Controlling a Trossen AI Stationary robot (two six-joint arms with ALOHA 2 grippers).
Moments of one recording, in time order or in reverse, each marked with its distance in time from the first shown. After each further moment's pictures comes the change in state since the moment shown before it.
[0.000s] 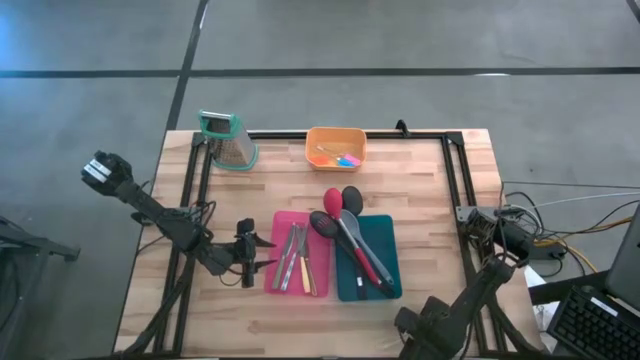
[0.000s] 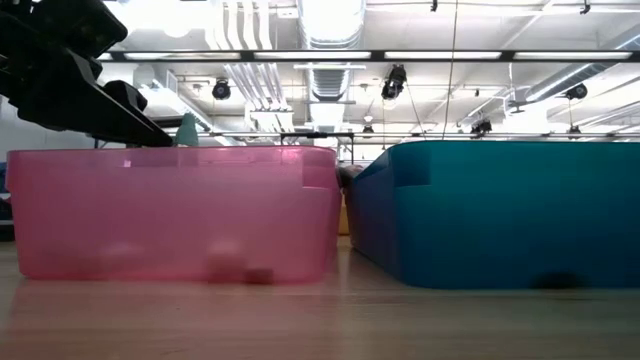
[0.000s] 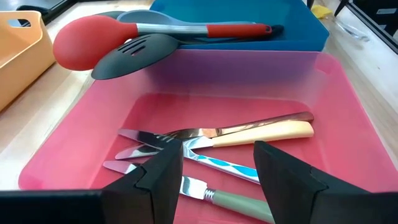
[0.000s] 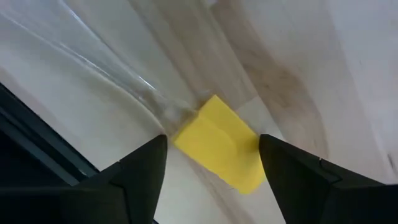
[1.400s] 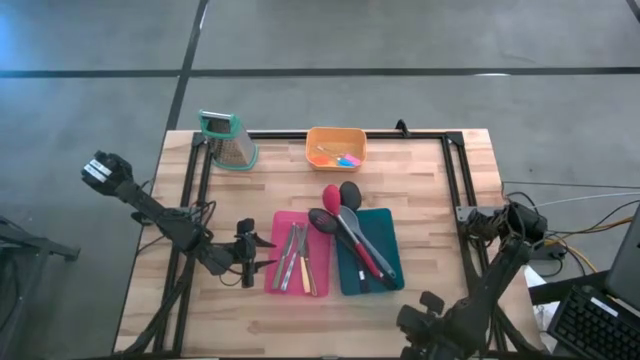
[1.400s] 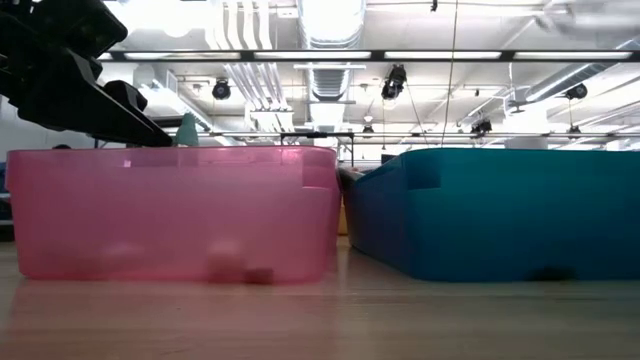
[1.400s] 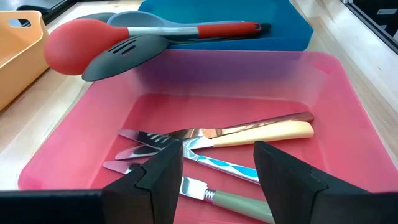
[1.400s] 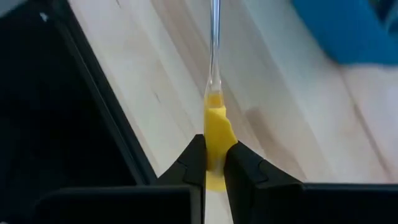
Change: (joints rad) left arm 0.000 0.000 0.000 0.000 0.000 -0.002; right arm 0.029 -0.167 0.024 0.016 0.338 -0.076
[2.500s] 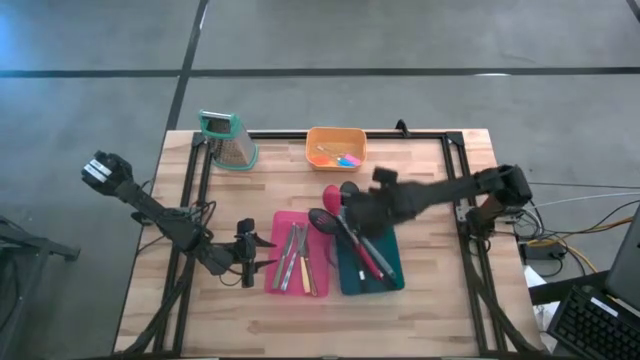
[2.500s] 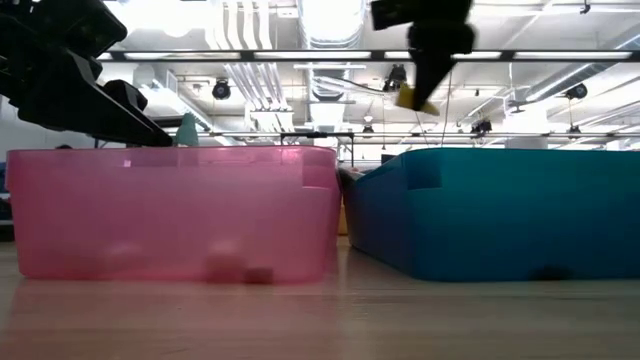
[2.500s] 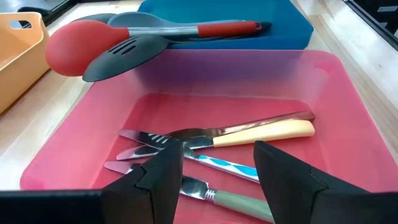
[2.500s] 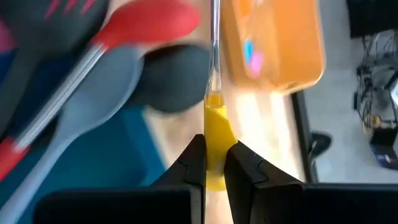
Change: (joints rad) left arm 0.001 0.000 0.000 -0.001 -0.001 0.011; right arm -0.844 -0.150 0.136 -0.334 0.309 -1.159
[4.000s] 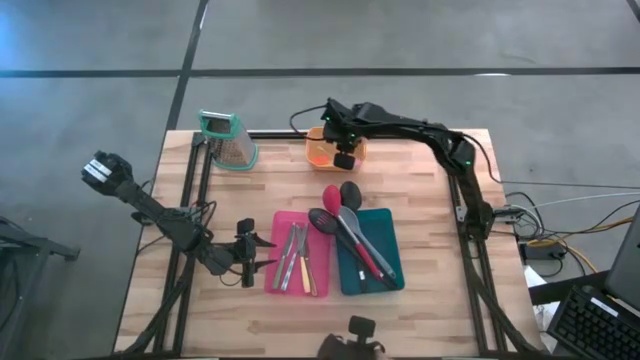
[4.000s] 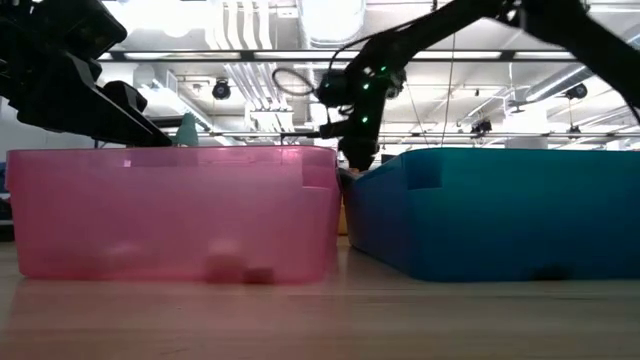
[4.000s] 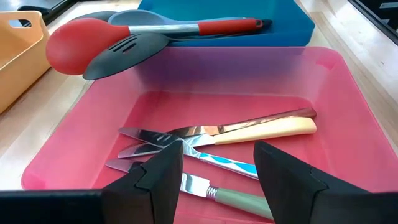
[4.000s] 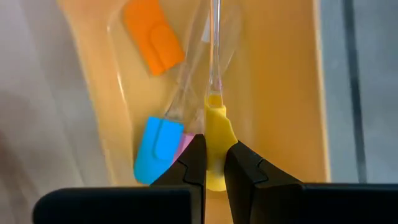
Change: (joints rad) left arm 0.000 0.000 0.000 -0.010 0.000 0.000; right arm -0.671 0.449 0.362 0.276 -0.442 -0.672
